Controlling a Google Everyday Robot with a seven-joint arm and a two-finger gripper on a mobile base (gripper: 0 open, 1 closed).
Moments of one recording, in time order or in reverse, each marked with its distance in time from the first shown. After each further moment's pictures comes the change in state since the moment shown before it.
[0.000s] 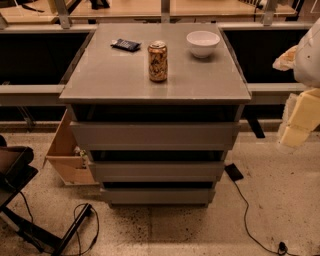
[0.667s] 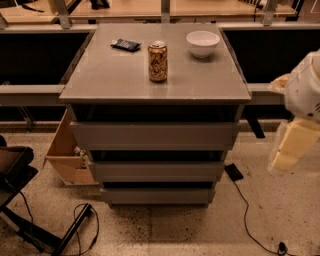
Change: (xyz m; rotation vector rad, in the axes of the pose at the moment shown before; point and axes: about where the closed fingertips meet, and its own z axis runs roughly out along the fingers) arm 0.010 0.018 0.040 -0.001 -0.001 0.002
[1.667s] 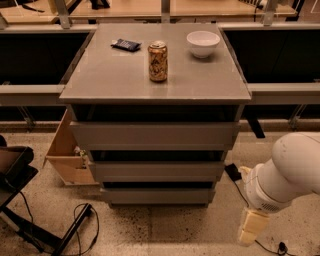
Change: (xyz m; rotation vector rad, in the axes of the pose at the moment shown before) arm 0.055 0.097 0.212 -0.125 0.019 0.002
